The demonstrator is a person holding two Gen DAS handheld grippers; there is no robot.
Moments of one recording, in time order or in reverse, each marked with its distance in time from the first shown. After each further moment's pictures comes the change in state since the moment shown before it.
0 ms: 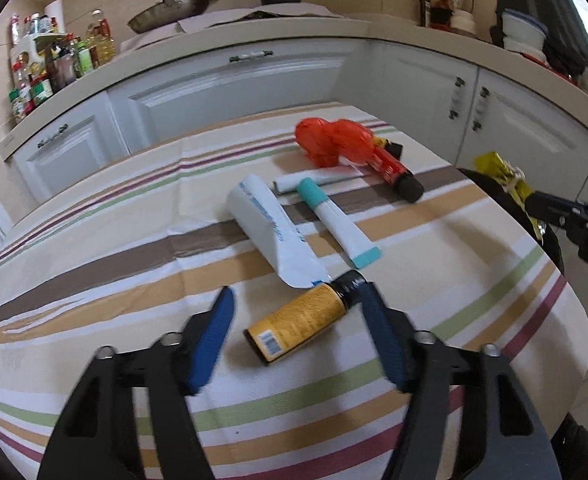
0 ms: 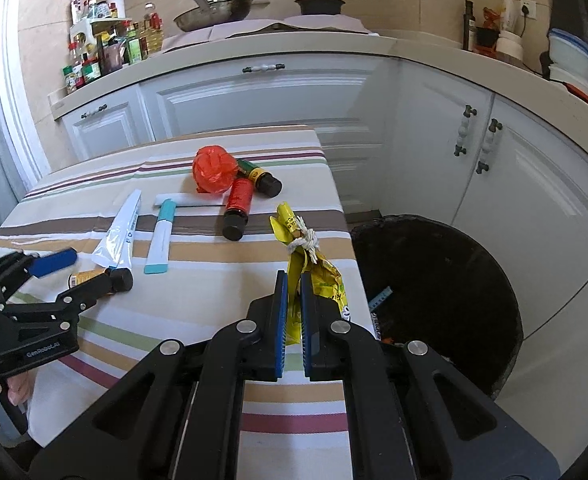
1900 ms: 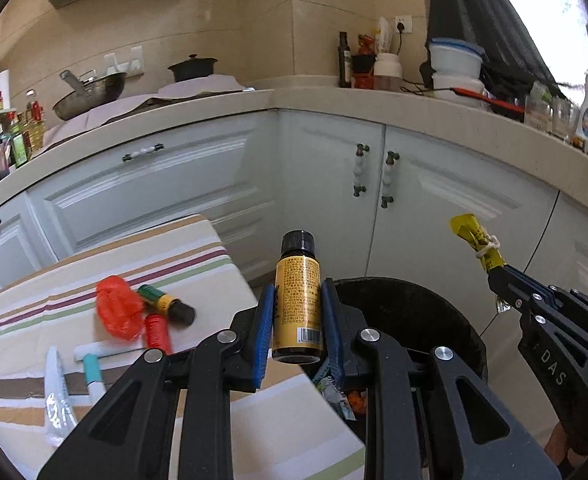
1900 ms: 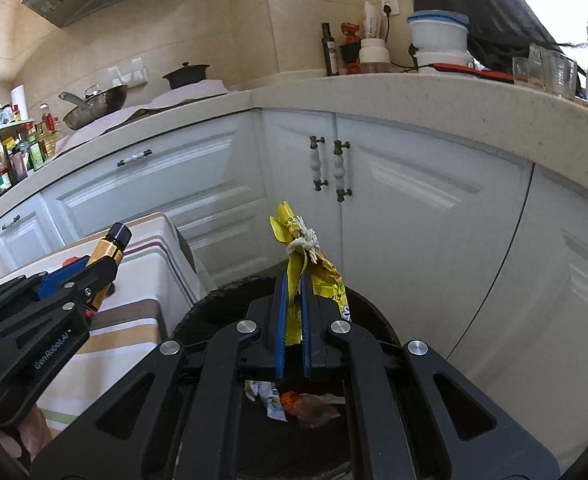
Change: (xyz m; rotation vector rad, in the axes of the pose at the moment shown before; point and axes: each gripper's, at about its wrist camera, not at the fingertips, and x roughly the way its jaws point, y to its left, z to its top) left arm 0.019 -0.180 0.107 0.084 -0.246 -0.118; right arm -0.021 -0.153 0.002 0.280 -0.220 -0.244
